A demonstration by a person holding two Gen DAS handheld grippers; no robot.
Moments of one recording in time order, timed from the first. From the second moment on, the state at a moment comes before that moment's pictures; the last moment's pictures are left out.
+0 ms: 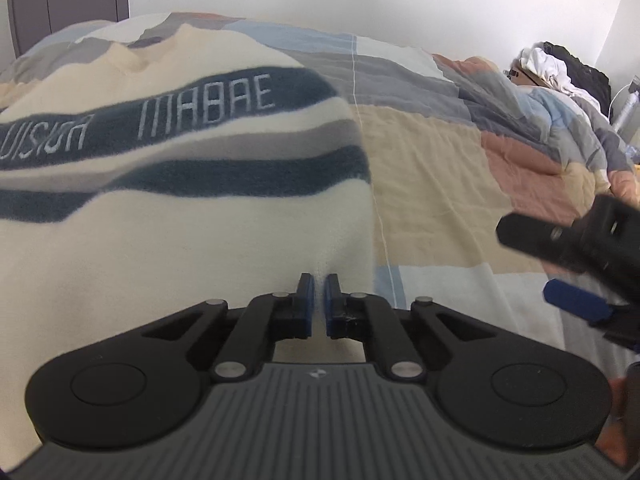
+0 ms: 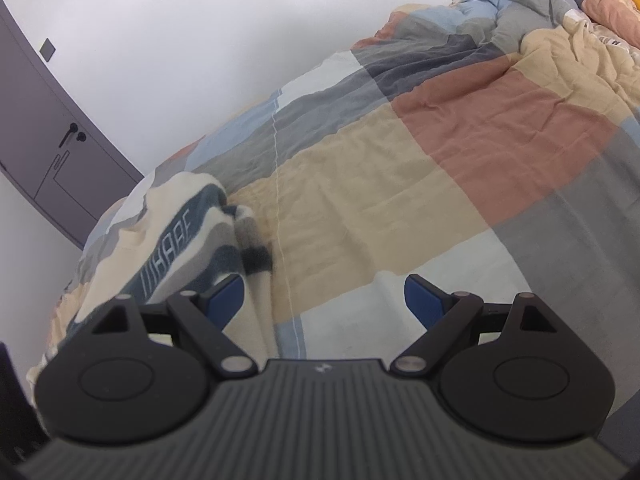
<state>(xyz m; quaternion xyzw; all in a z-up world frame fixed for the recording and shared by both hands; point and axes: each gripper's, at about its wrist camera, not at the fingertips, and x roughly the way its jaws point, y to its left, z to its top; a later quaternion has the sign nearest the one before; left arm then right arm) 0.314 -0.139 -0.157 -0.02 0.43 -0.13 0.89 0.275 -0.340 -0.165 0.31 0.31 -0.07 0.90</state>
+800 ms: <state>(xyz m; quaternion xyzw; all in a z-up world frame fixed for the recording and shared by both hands) 0.265 0.061 -0.128 -0.19 0.39 -0.09 0.90 0.314 -0.266 -0.179 0.22 0.36 0.01 0.91</state>
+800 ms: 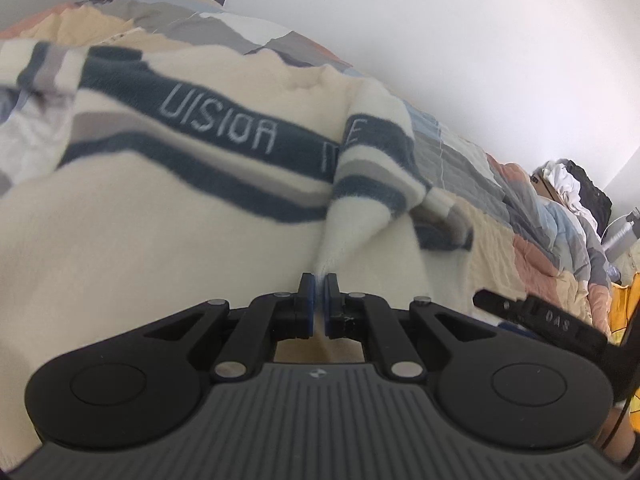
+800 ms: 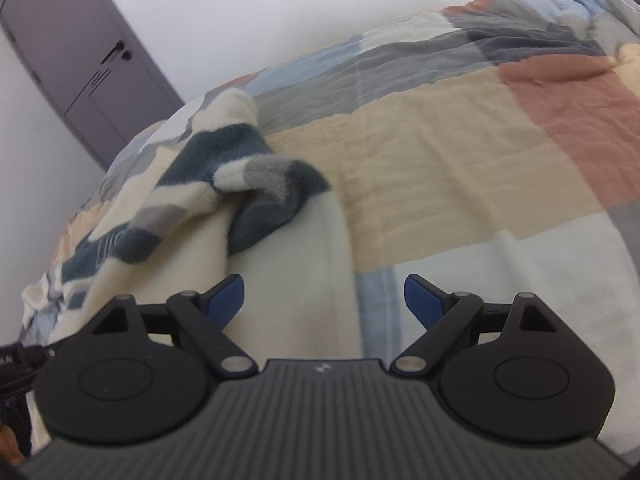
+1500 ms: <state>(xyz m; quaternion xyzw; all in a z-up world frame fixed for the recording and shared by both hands) 0.268 0.078 -0.156 -0.23 0.35 -0.15 0.90 0.350 -0.220 -0.214 0.15 0.42 0.07 0.89</state>
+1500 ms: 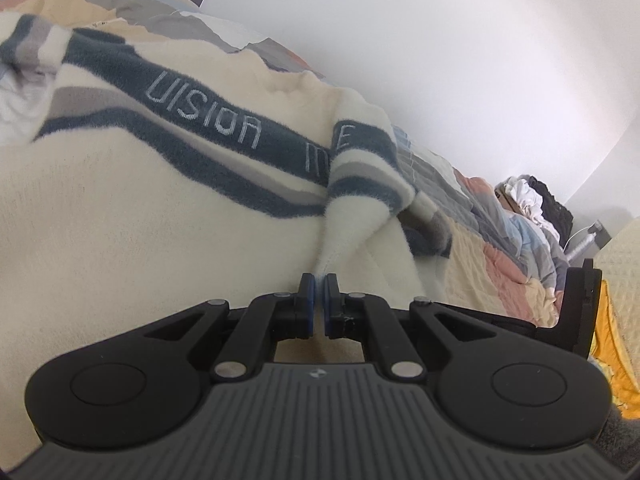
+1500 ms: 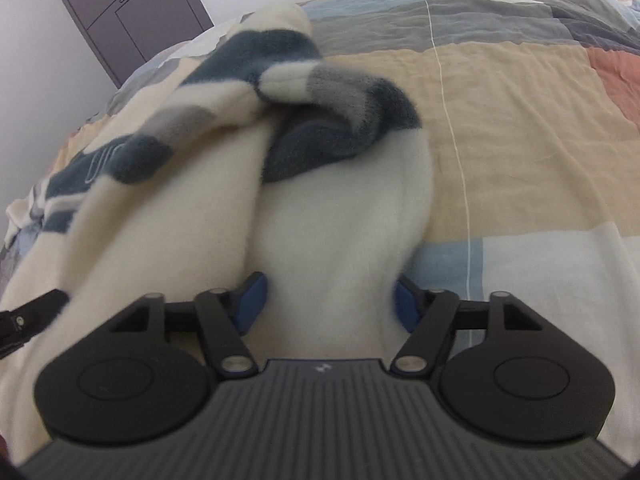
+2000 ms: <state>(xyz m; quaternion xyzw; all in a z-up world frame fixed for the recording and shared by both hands) 0.250 0.084 -0.132 -0.24 0.32 -0.21 0.89 0.351 -0.240 -0.131 -0.01 0.38 -0.01 0.92</state>
